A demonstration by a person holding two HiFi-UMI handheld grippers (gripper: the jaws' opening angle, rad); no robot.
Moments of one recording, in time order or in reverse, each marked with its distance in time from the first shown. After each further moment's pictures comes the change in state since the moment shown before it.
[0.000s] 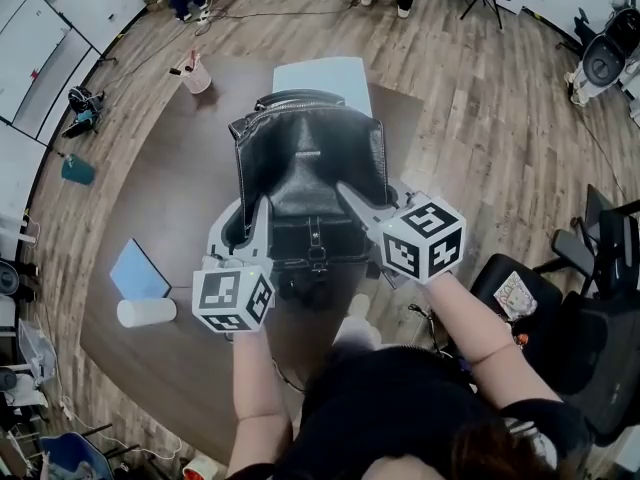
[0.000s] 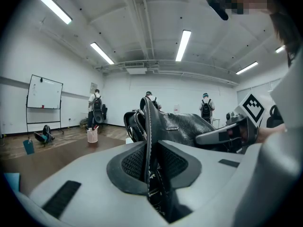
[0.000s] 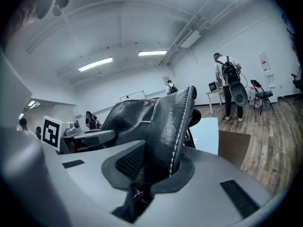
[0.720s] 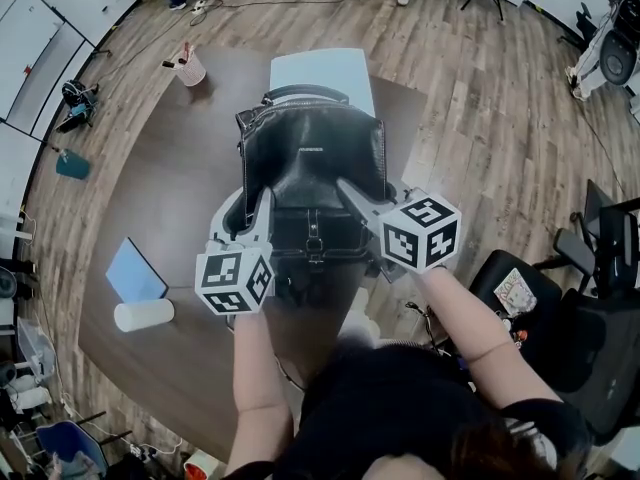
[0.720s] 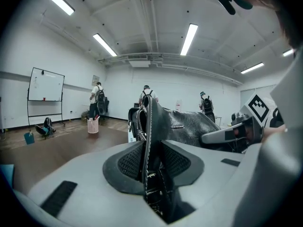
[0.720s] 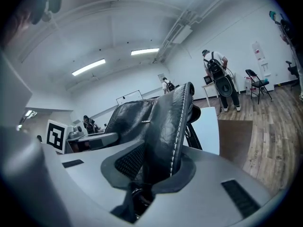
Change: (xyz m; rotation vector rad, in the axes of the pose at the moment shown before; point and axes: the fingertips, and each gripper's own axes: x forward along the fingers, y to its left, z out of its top) left arm 0.038 0.024 -0.036 -0.049 0.080 0.012; right arm 0.027 -0.029 -0.025 0.099 0.018 -0.011
